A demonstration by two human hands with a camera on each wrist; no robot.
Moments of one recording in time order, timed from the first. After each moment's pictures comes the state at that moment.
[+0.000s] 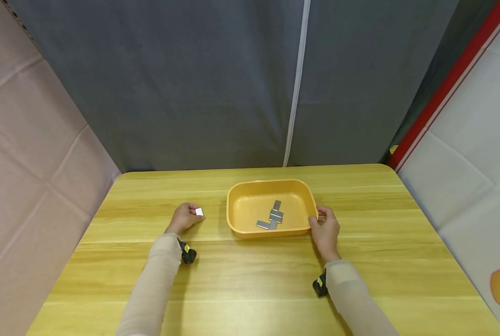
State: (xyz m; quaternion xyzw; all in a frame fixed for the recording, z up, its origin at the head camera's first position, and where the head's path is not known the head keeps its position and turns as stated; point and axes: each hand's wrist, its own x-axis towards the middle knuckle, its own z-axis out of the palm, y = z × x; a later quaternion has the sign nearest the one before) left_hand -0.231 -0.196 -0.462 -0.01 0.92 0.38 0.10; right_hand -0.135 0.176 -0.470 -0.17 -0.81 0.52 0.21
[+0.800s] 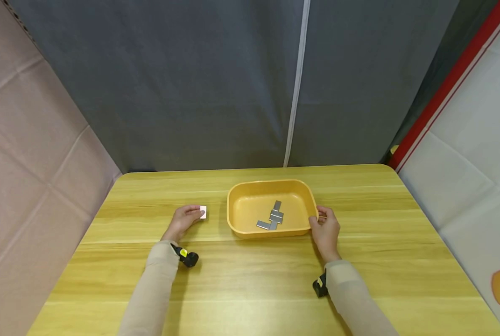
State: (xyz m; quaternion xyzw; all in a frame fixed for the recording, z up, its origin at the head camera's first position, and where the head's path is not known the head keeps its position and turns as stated) left_hand -0.225 -0.194 -0.470 -0.07 0.75 0.64 0.13; right_hand -0.136 0.176 -0.471 -0.17 -0.81 0.52 0.22
